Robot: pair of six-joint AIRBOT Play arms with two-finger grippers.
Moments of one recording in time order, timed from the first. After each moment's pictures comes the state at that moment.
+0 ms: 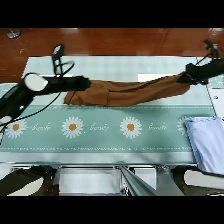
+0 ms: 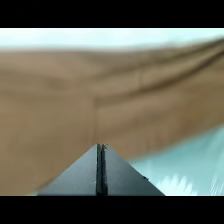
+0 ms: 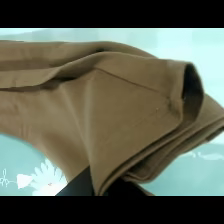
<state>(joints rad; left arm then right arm) -0.36 -1.25 1.03 0.89 -0.61 -1.34 -0.28 -1.37 1.38 -1.03 1.40 1.38</state>
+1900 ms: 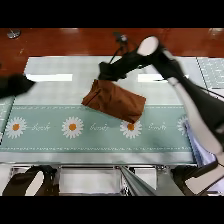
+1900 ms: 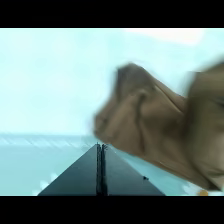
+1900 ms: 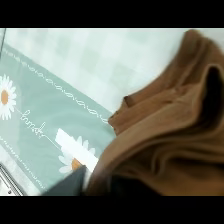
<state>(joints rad) 0.14 -0.66 0.89 1.08 -1.07 -1.51 0.49 -1.81 1.83 -0.84 1.13 1.59</state>
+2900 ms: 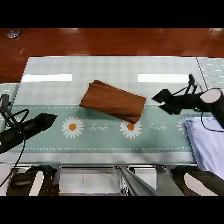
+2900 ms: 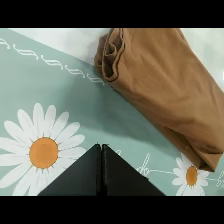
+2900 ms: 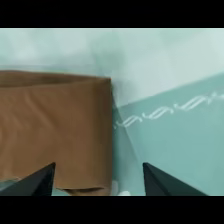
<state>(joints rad) 0.17 -0.36 0.35 0.91 -0.92 -1.56 -0.02 -1.11 0.71 -0.84 0.84 1.70</state>
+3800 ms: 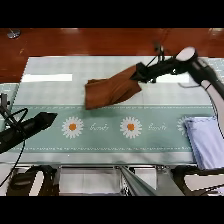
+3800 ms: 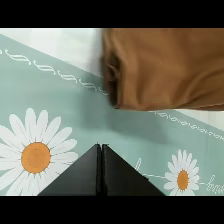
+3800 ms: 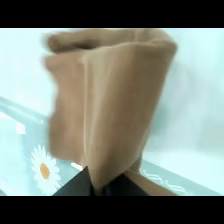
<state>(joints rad) 0.17 -0.36 0.35 0.88 -0.91 -1.56 0.13 -1.61 1.53 -0.79 1.18 1.50</state>
